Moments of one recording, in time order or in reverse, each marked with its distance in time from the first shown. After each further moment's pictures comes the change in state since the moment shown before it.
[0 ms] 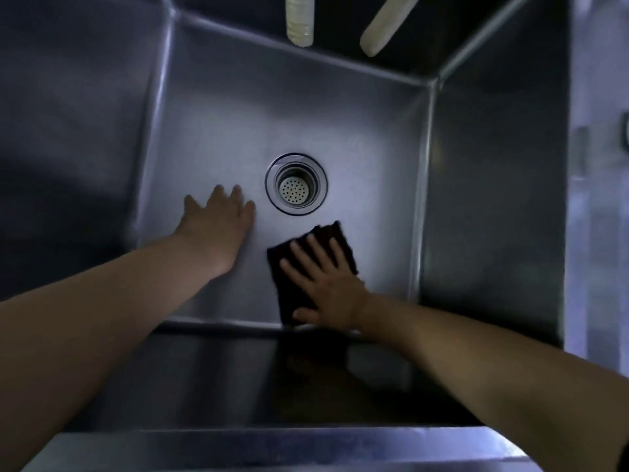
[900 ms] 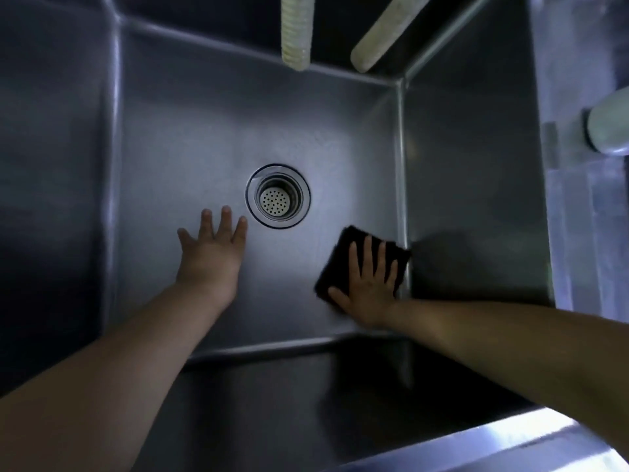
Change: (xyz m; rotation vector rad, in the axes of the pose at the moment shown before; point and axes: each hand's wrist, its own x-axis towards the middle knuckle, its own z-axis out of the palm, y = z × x) left_hand 0.026 0.008 0.030 -0.182 0.049 0.025; right_hand -0.026 0.020 0.019 0.276 -0.198 0.838
